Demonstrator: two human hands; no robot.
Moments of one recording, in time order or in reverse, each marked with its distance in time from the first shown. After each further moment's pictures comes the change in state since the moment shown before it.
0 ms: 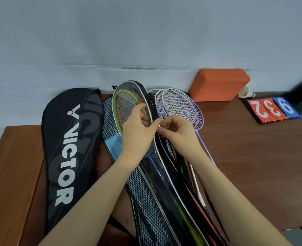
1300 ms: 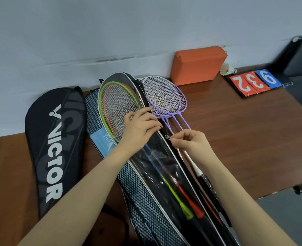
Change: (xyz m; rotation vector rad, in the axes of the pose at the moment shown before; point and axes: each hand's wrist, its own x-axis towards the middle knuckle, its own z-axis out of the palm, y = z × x) left_hand -0.018 -0.039 0.049 0.423 -0.418 0.654; right_hand -0.080 0.039 -0.074 0.152 0.065 0.304
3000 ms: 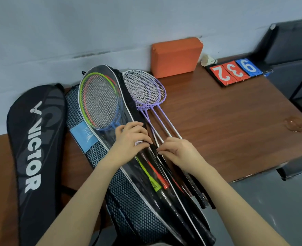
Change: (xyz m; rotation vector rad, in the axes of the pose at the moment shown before) left_hand -0.037 0.067 0.034 -0.061 -0.216 -0.052; right_hand -0.039 0.052 -0.067 -0.731 -0.209 -0.520
